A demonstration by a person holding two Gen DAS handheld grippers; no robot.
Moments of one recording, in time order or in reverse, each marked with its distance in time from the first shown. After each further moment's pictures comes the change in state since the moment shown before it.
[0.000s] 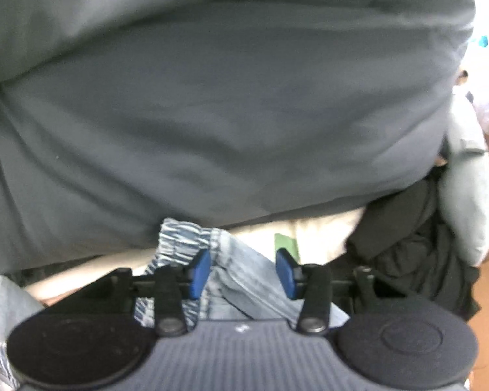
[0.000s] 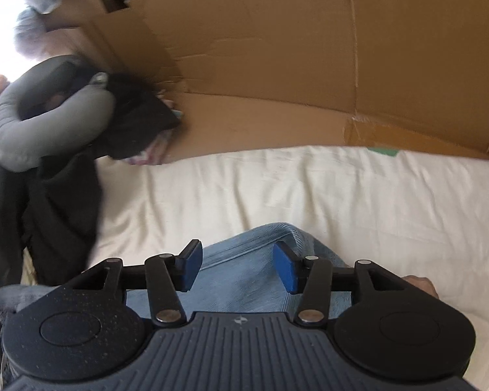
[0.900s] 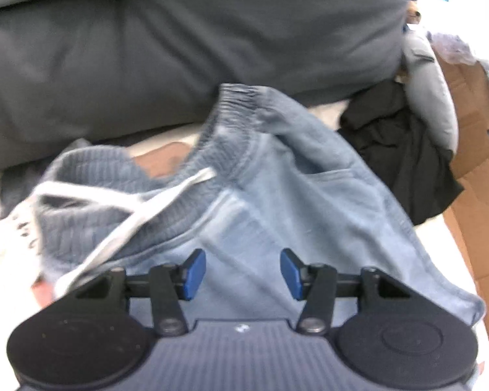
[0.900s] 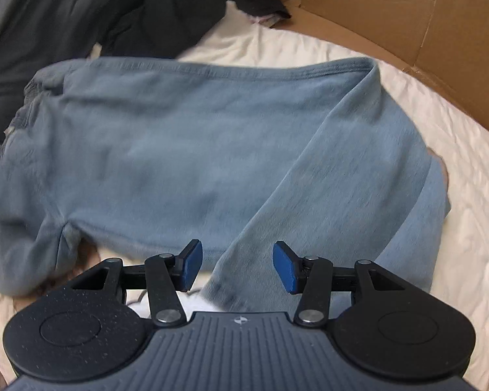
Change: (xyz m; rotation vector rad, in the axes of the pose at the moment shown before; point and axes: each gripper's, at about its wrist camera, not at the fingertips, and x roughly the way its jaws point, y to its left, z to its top) left arm -0.095 0.052 -0.129 0.084 0.095 0.007; right arm -0.074 0.036 -0.205 -0.453 0.148 0.011
